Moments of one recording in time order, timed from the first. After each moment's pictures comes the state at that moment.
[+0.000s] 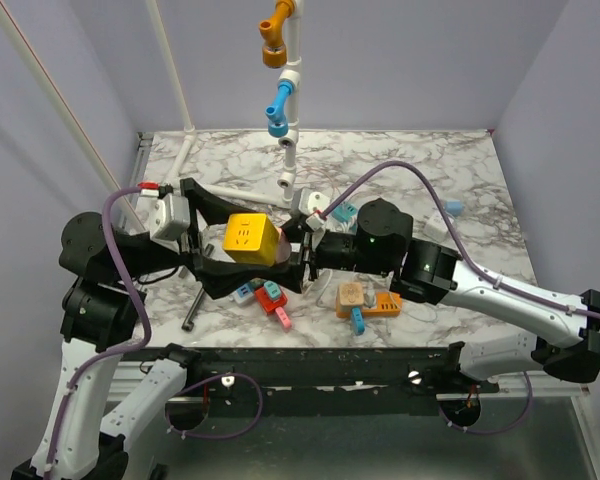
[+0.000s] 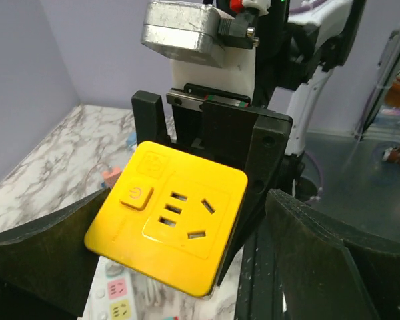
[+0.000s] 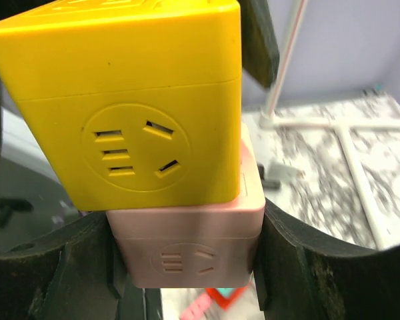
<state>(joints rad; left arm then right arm) -0.31 0.72 1.20 -0.17 1.08 -0.27 1.17 1.27 1.29 -0.01 -0.22 0.00</state>
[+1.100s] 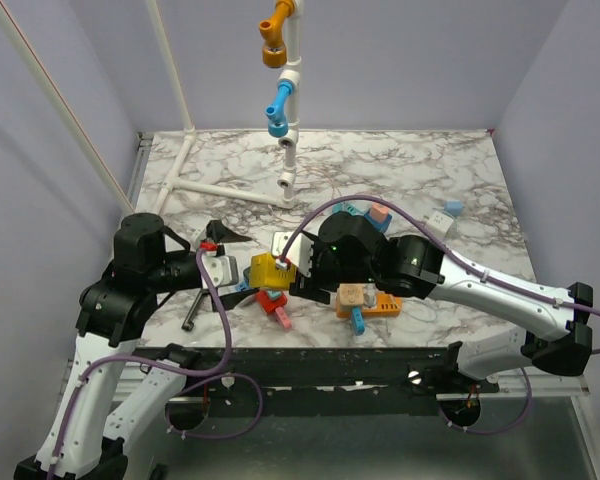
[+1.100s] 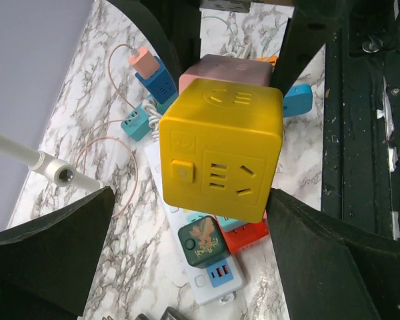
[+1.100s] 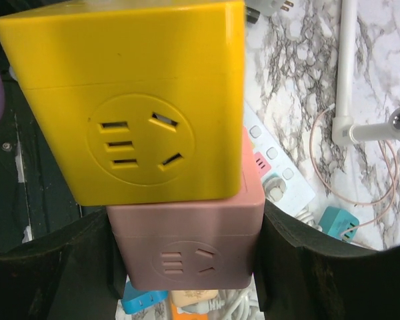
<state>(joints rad) -0.31 0.68 1.08 -0.87 0.93 0.78 1.19 1.35 1.40 -0.68 -0.04 -0.39</state>
